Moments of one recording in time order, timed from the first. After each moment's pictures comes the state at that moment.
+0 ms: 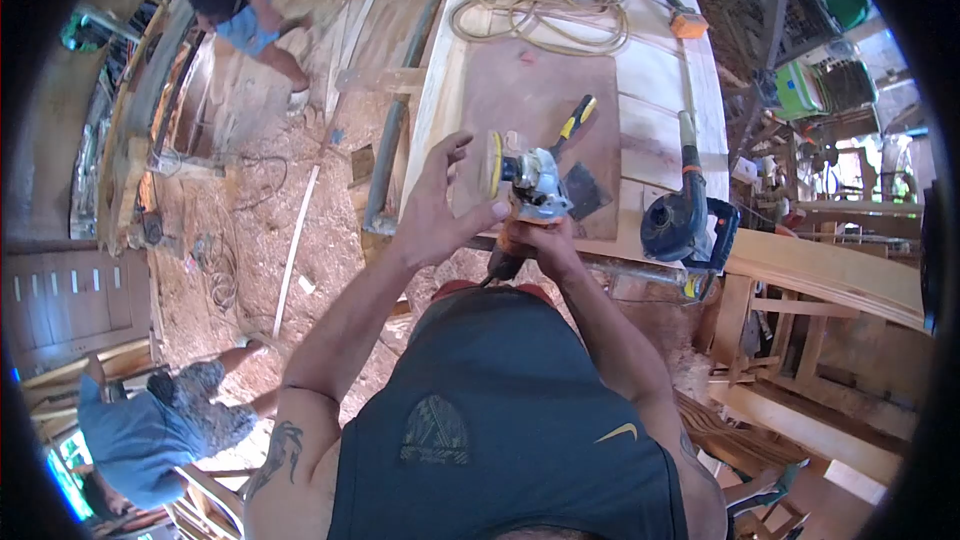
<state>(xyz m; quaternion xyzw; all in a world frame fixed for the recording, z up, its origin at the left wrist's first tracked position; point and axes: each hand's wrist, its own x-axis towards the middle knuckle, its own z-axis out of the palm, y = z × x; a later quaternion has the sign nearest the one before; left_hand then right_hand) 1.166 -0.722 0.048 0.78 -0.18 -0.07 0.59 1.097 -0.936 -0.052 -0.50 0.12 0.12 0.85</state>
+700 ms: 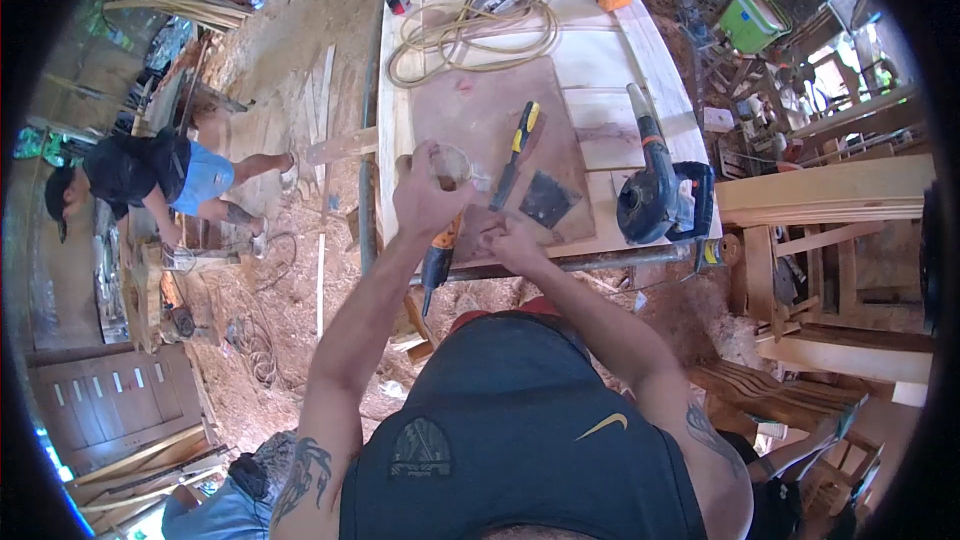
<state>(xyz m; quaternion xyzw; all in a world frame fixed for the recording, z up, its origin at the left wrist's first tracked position) 1.236 -0.803 -0.006 0.93 -0.14 0.02 0.33 1.124 -0.950 -0.159 -0.71 0.16 0.14 0.67</state>
